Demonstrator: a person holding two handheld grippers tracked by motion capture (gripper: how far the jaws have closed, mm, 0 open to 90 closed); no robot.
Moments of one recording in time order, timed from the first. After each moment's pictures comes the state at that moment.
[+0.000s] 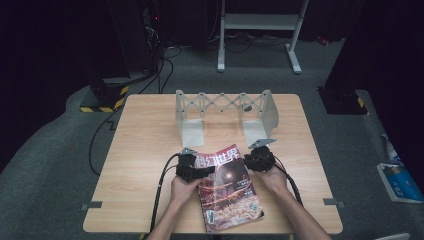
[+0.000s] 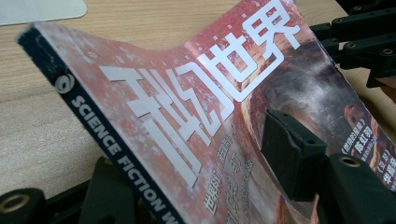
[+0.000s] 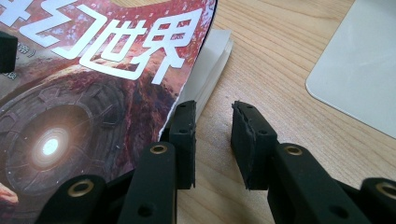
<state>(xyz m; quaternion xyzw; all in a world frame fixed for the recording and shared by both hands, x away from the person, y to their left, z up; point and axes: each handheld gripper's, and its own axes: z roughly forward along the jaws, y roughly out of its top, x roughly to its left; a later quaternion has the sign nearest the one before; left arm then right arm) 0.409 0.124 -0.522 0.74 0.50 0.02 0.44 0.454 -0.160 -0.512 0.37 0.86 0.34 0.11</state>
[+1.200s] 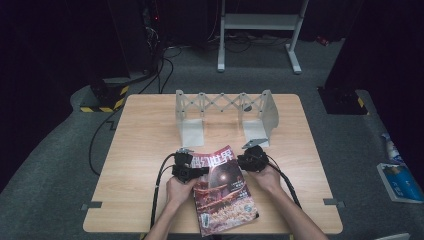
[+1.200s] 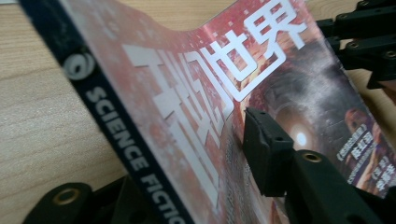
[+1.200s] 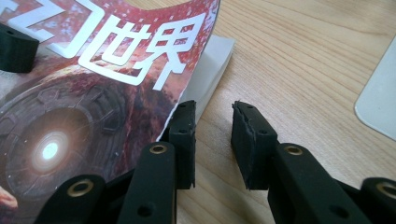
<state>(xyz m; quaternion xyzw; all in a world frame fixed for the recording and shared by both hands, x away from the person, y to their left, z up) 0.401 0.132 -0.505 0.74 0.54 0.01 0.40 0.455 -0.140 -0.512 0.36 0.86 0.35 0.08</state>
